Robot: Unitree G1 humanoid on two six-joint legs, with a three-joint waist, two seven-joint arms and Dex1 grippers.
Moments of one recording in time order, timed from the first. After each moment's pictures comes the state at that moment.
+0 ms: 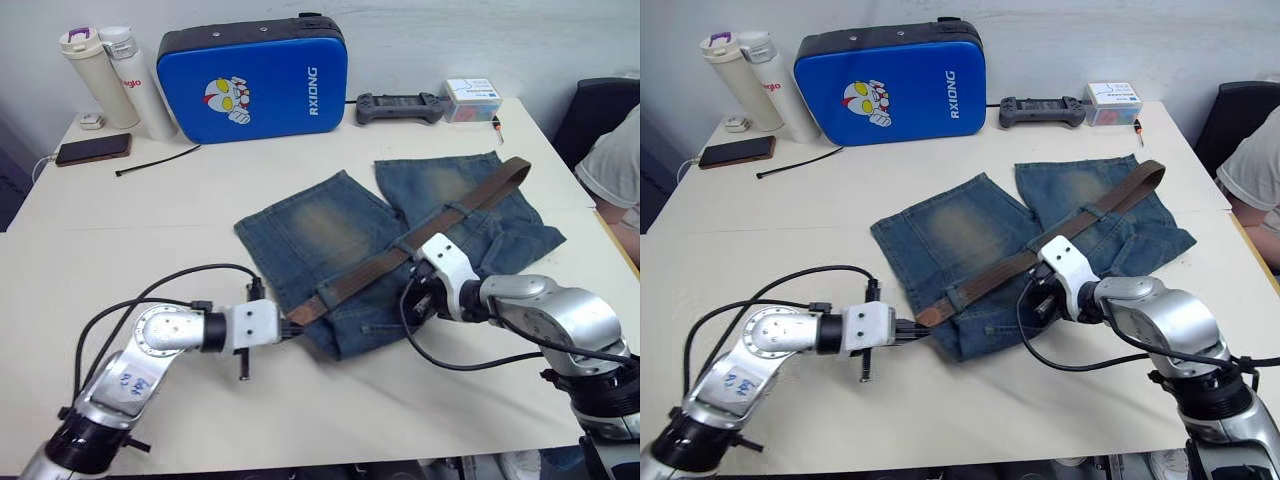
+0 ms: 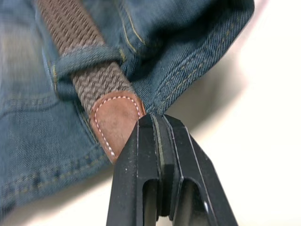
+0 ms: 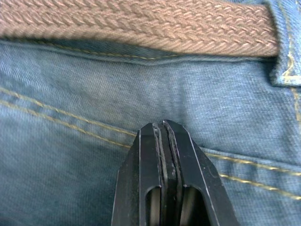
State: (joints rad) left arm -0.13 0.75 -0.16 -0.44 -0.13 0.29 -0.94; right arm -0.46 -0.74 0.16 -0.36 0.51 1.16 0.54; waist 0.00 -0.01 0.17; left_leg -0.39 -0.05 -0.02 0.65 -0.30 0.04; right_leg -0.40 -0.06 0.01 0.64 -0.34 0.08
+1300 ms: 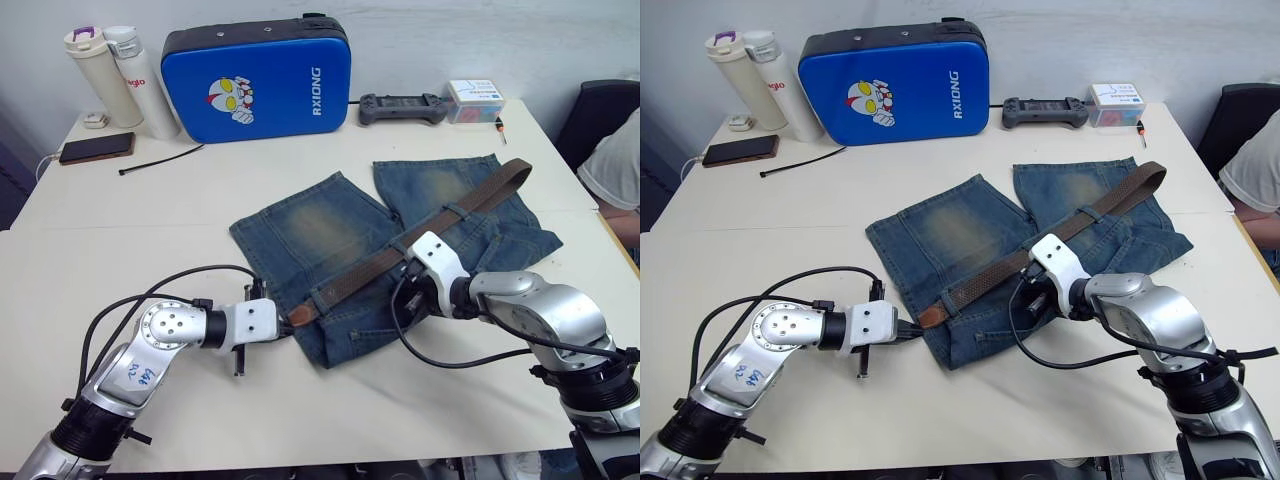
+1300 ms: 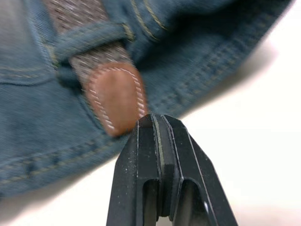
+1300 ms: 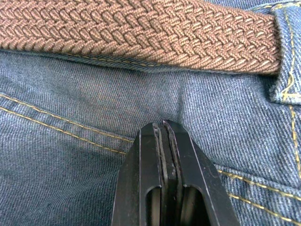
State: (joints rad) left arm -0.20 0.75 -0.23 -0.27 -0.05 0.21 -0.97; right arm -0.49 -0.71 0.18 -0.35 0.47 1.16 0.54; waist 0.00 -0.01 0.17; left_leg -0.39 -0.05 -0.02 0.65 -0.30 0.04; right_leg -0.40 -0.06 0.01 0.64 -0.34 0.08
